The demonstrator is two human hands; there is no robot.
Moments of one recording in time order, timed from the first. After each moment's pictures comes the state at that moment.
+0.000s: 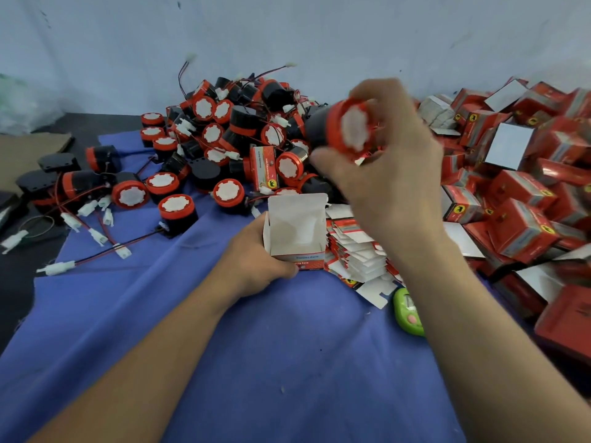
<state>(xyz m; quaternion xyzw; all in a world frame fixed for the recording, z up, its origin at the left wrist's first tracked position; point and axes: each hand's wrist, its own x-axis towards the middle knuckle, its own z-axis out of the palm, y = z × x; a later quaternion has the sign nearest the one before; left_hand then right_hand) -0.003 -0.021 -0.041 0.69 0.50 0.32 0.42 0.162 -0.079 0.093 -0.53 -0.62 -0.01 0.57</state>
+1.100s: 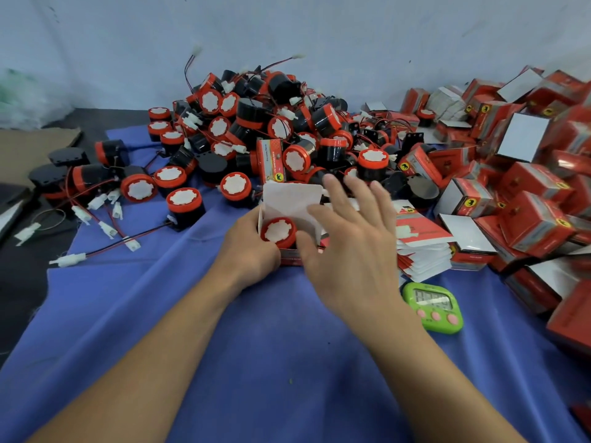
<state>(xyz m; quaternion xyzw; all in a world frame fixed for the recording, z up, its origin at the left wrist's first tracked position) -0.009 -0.029 -0.031 0.66 0.53 0.35 0.41 0.141 -0.098 0.000 -0.63 -0.68 -0.18 0.31</state>
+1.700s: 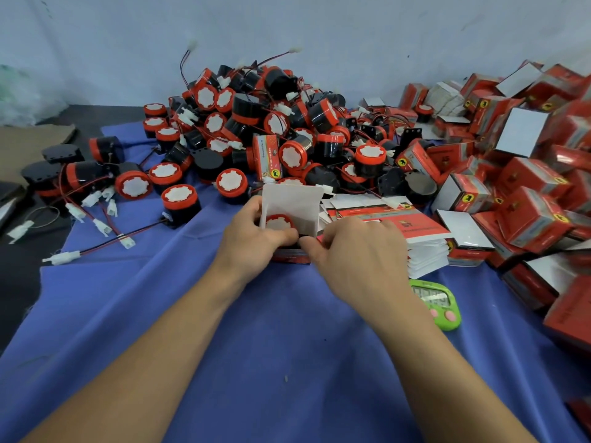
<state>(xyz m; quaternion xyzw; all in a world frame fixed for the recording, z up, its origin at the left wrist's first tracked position) 0.001 -0.026 -0.038 0.61 0.51 0.42 0.44 0.155 -0.094 -0.002 -0.73 -0.65 -0.11 0.19</state>
